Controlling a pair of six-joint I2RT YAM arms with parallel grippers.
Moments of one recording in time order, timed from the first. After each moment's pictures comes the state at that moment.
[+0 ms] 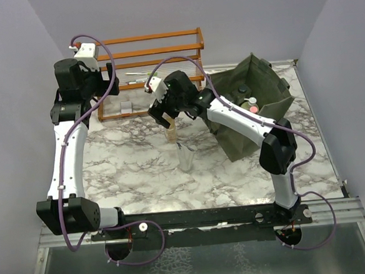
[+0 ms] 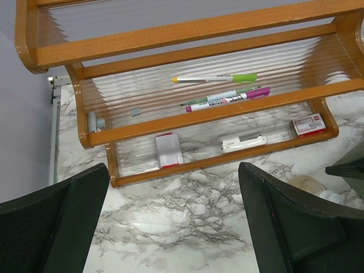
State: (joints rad) left arm 0.04 1.34 1.49 -0.47 0.20 0.03; right arm 0.81 1.99 1.87 -0.48 -0.15 -0.29
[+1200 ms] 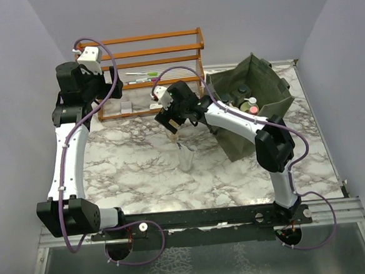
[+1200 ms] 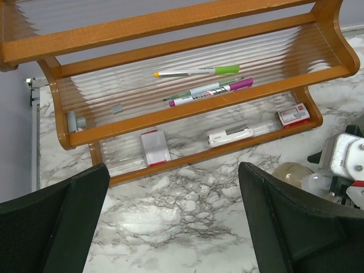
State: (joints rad) left arm 0.04 1.32 1.44 -0.45 0.27 0.03; right arm 0.79 2.05 1.75 -0.43 -0.01 -0.28
